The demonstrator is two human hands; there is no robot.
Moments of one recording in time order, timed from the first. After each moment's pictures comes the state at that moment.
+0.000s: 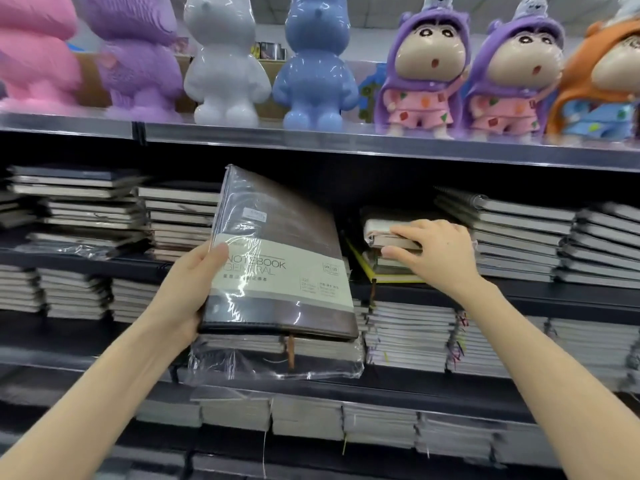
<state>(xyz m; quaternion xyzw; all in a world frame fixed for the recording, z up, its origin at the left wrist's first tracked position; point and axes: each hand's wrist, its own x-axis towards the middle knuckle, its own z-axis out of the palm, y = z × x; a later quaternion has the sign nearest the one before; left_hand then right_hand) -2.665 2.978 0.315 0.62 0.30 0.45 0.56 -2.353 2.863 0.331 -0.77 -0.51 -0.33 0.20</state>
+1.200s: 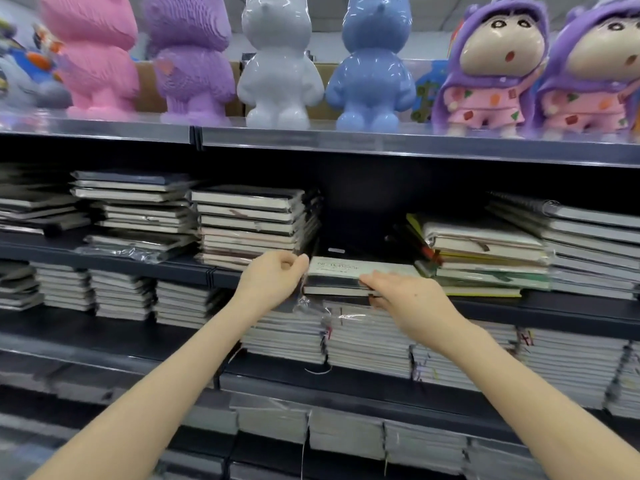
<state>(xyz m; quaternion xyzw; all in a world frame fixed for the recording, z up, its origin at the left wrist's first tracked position) -2.633 3.056 0.300 0.81 0.38 0.33 0.30 -2.454 2.918 0.290 -0.72 -0.65 -0.23 0.06</state>
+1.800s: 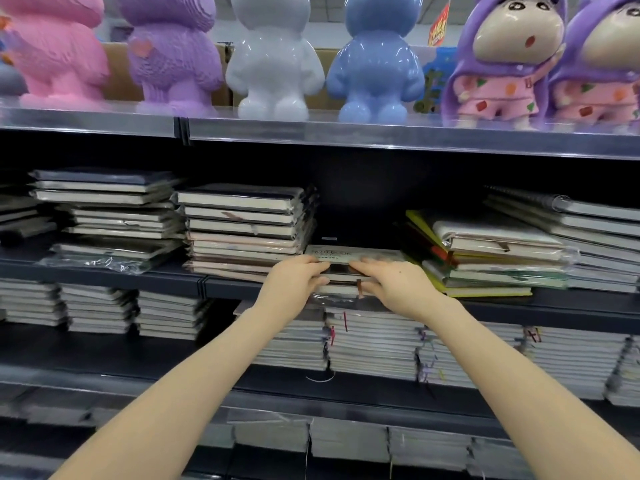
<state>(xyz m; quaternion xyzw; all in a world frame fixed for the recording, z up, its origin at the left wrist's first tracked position) -2.591 3.121 0.264 0.92 0.20 0.34 0.05 -2.436 2.991 0.292 -0.78 -0.61 -0.15 0.06</state>
